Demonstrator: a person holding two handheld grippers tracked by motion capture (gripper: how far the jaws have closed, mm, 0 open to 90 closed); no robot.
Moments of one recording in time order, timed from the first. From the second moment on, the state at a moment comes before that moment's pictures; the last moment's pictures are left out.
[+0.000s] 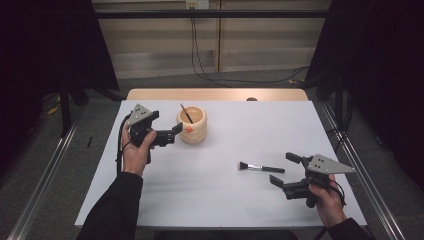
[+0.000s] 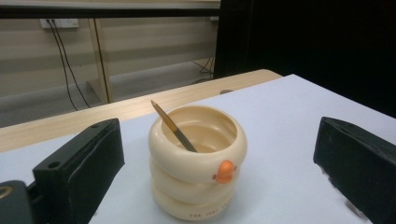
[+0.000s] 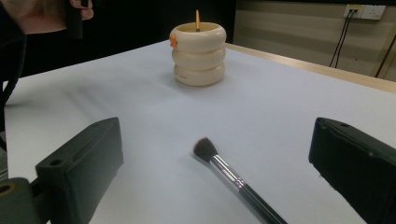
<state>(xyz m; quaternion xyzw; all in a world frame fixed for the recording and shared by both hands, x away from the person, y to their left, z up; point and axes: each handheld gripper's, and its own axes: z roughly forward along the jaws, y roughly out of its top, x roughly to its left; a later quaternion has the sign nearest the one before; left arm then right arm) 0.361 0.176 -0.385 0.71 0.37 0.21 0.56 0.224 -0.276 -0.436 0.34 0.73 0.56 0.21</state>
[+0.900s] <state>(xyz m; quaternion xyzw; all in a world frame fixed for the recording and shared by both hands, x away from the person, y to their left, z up) 0.293 0.194 -0.415 0.70 0.37 0.24 0.56 0.224 -0.278 -0.436 0.34 0.73 0.56 0.21</state>
